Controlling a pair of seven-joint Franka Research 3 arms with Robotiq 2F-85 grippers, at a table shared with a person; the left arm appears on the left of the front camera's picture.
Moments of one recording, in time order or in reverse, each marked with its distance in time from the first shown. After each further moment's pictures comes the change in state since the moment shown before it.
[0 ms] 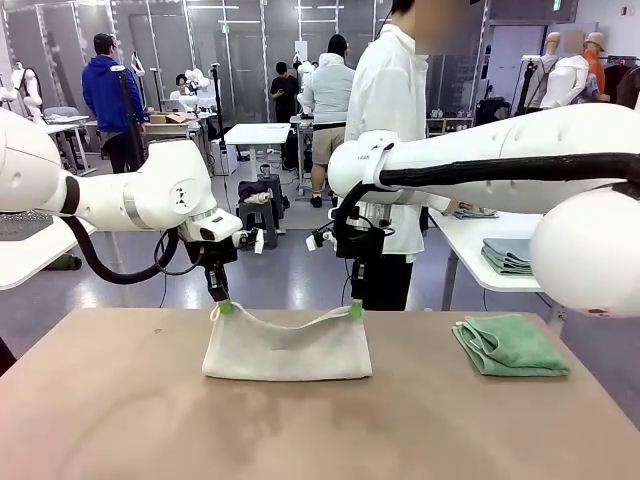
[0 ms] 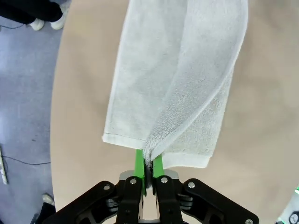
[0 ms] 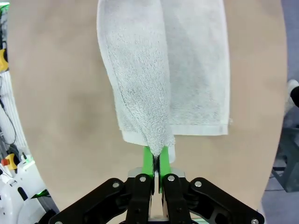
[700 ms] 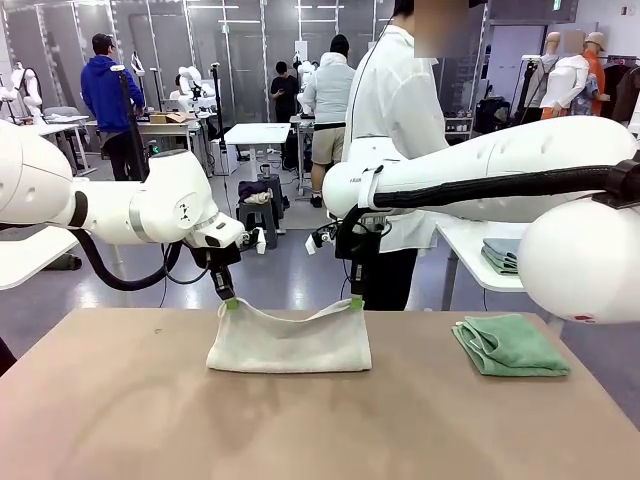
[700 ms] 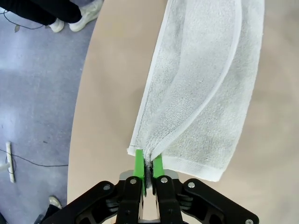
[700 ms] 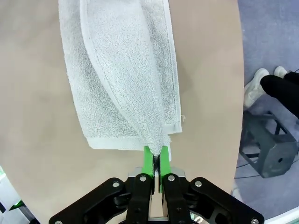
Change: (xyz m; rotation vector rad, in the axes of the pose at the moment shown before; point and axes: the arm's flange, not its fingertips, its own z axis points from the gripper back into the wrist) left arm 0.001 0.017 -0.015 0.087 -0.051 0.026; right arm 0.007 -0.021 -0.005 -0.184 0.018 -0.008
